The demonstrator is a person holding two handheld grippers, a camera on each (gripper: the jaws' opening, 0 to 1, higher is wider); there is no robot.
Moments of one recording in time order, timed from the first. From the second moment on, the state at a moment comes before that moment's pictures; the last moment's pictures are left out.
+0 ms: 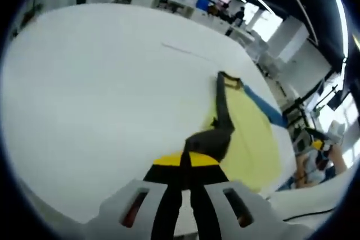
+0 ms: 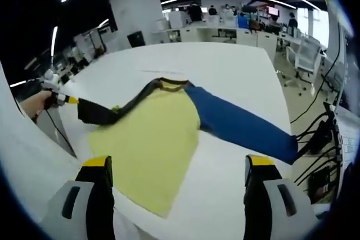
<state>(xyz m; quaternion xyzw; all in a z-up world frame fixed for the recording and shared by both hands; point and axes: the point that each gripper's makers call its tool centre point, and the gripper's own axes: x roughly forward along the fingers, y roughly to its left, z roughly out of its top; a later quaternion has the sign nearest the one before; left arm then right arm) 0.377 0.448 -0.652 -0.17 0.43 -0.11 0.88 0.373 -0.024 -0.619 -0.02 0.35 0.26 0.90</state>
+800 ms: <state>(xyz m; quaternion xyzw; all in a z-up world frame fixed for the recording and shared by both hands) 0.435 0.560 -0.675 -0.29 0.35 0.03 0.89 0.365 -0.017 -0.619 -0.01 0.36 0.23 0.90</state>
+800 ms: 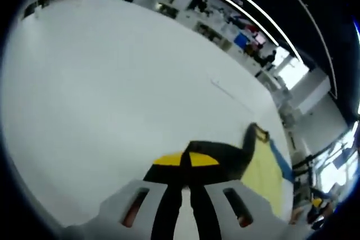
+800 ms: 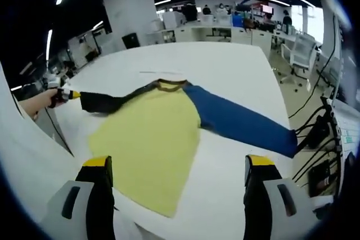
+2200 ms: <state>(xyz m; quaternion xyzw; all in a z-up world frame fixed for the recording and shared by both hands) 0.468 0.640 -0.748 -0.34 0.39 0.12 0.85 0.371 -0.004 -0.633 -0.01 0.38 0.21 0.90</state>
